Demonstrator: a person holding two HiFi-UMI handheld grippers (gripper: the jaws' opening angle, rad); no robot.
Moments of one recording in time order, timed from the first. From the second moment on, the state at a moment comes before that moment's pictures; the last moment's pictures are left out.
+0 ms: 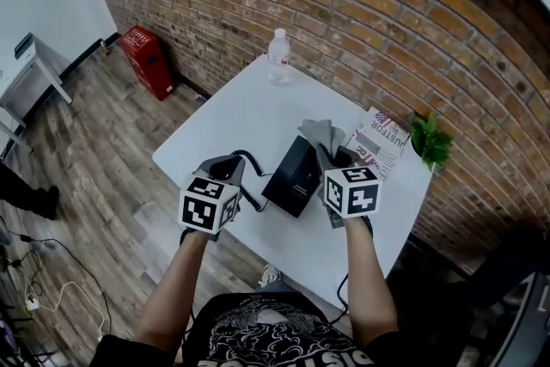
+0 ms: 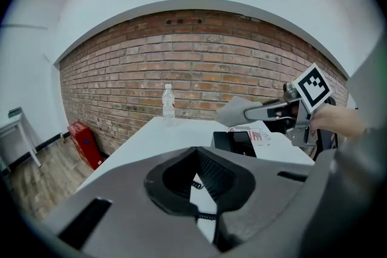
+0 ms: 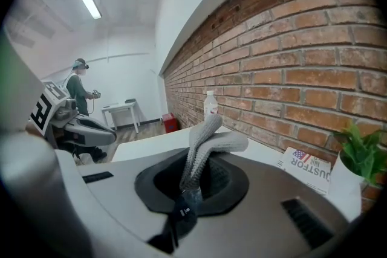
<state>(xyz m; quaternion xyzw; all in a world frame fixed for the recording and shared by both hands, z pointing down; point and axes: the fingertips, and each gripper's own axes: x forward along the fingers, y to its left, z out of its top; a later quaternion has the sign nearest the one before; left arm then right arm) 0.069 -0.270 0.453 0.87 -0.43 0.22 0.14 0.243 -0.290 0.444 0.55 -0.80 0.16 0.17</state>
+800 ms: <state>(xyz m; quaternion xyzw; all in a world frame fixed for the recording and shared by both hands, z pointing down) 0.038 -0.278 0.480 0.89 -0.36 0.23 0.15 0.209 -0.312 0.508 0.57 -0.77 0.20 0.23</state>
